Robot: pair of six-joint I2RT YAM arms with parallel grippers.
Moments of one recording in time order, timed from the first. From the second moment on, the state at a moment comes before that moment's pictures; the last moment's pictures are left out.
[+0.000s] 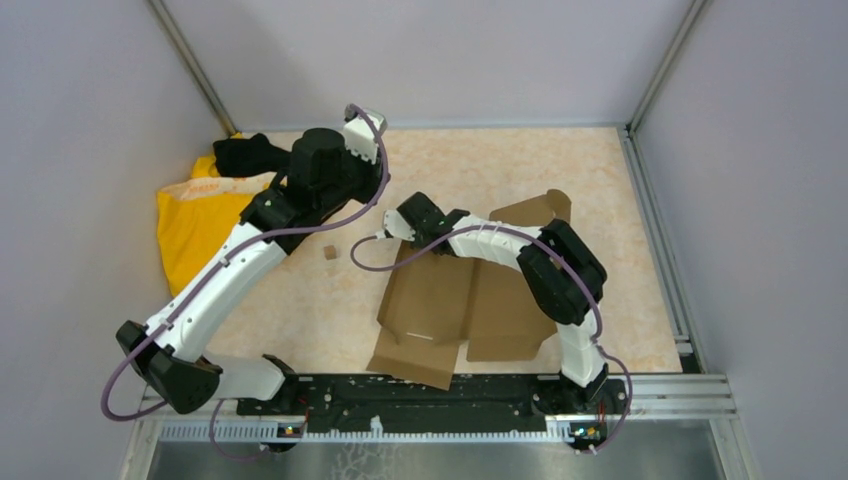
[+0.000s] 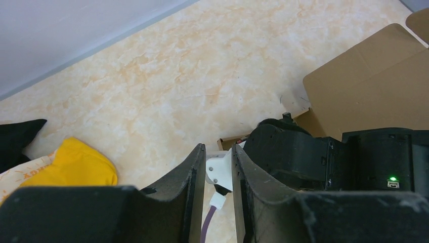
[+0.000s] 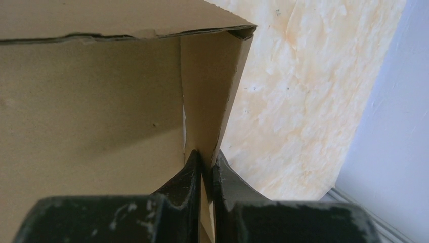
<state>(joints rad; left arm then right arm) -0.63 1.32 1.43 -0.48 -0.09 -0.02 0.82 1.96 1.36 -0.38 0.38 -0.75</state>
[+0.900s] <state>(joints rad) -0.62 1.31 1.43 -0.50 -0.09 -0.02 0.86 2.10 1.44 -0.20 0.45 -0.87</state>
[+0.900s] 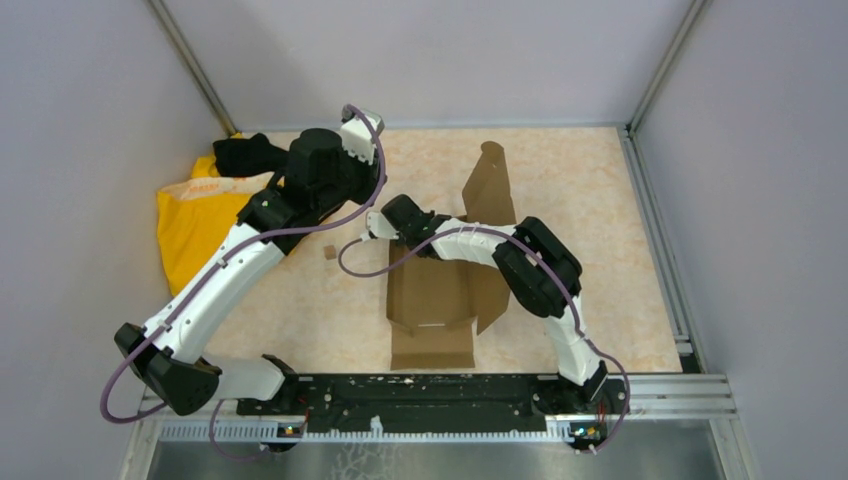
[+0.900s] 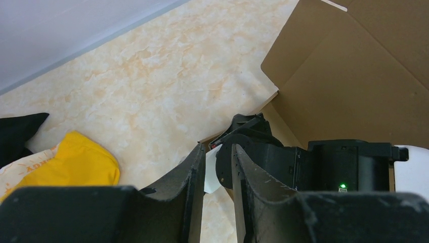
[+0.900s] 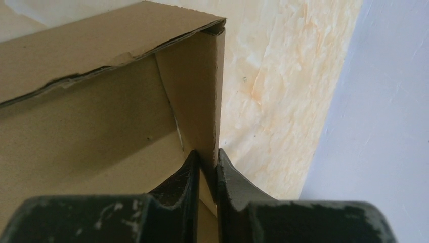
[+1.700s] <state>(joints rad) -0.62 1.31 1.43 -0.51 -0.09 -0.02 0.85 2.09 1.45 -0.20 0.38 -0.81</state>
